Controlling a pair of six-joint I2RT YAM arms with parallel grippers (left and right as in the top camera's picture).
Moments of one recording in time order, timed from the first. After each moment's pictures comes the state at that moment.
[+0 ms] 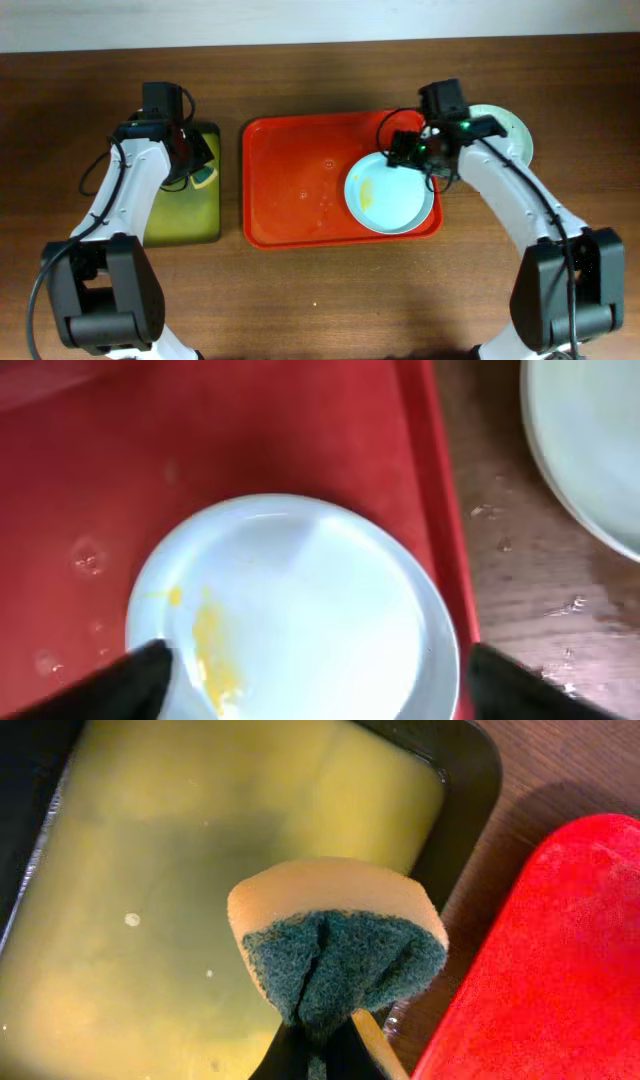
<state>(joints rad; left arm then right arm) 0.03 1.82 1.38 -0.79 -0.05 -0.46 0.21 1.77 1.33 -0.77 -0.02 0.44</state>
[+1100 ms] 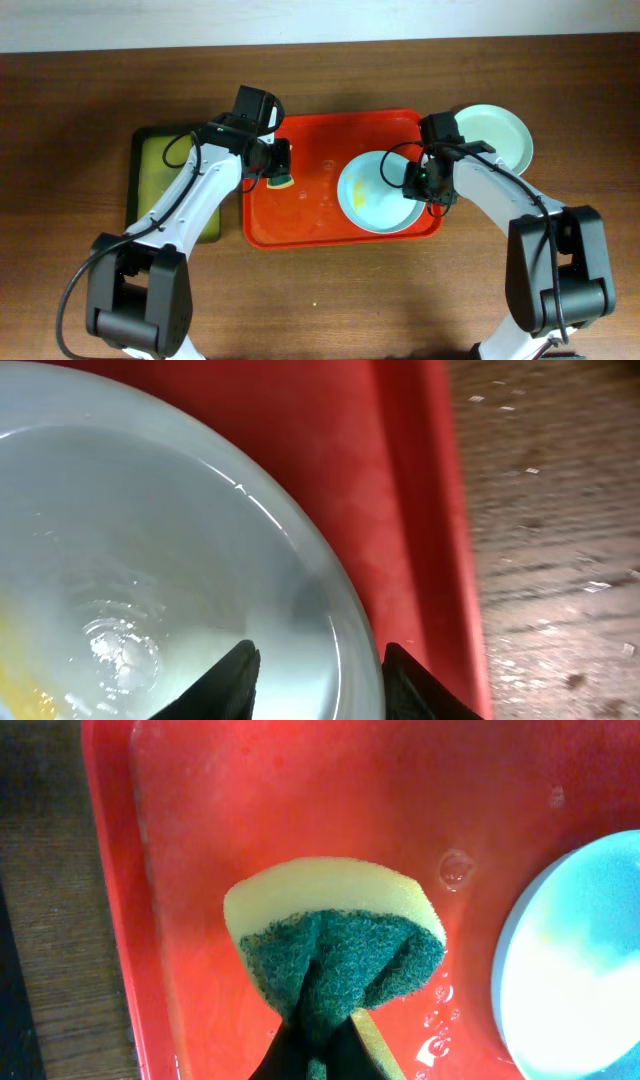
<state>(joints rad) -0.31 1.82 1.38 -0.72 0.09 -0.31 0.16 1.84 1.13 -0.63 -0.06 0.39</state>
